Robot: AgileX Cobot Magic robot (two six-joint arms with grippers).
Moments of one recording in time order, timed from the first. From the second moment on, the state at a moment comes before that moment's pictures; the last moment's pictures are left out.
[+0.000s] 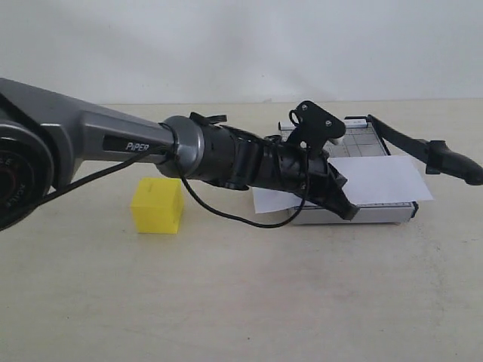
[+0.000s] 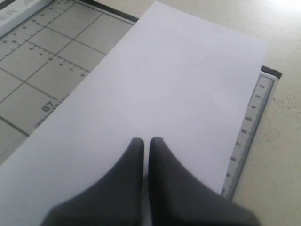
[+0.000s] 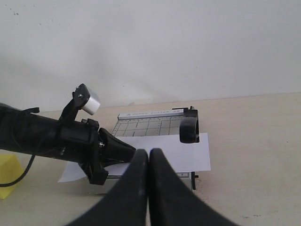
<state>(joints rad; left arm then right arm) -0.75 2.37 -1.62 -1.75 0.23 1.93 0.18 0.05 0.00 0.37 0.09 -0.20</state>
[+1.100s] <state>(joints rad) -0.77 2.40 -1.69 -1.75 0.17 1.94 0.18 0.05 0.00 0.37 0.09 -0.20</state>
